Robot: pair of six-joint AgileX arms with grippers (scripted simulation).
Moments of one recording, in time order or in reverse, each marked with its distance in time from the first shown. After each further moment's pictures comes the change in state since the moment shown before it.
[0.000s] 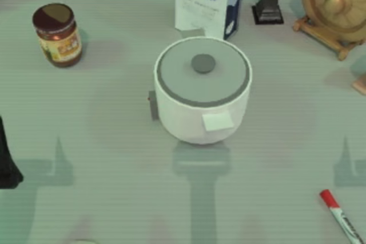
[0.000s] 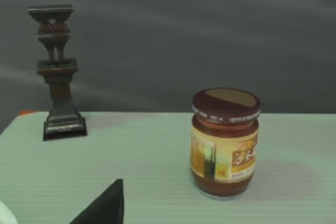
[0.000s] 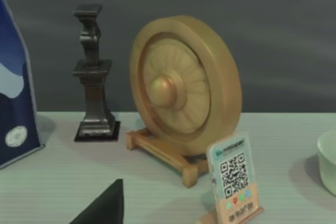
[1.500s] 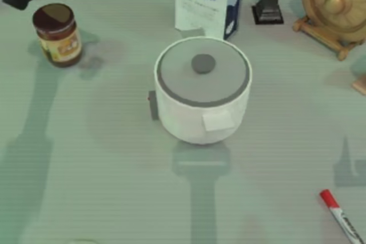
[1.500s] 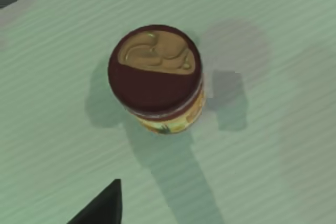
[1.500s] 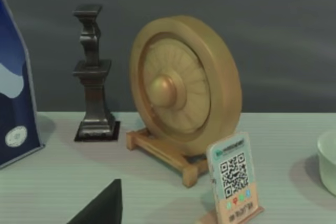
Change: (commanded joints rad) left arm -0.027 1.655 1.659 -0.928 0.200 0.454; right arm 0.000 0.000 0.000 0.000 0.000 0.000
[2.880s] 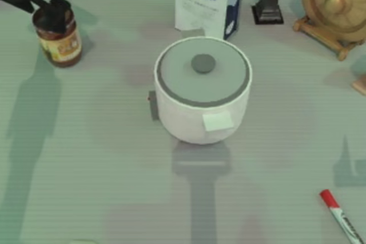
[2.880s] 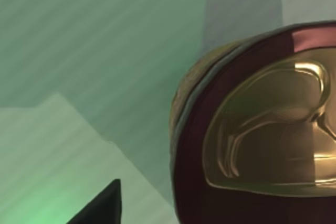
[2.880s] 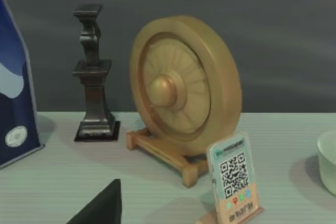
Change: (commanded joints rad) left arm 0.036 1.004 1.026 -0.443 0.006 0.250; right arm 0.000 0.000 0.000 0.000 0.000 0.000
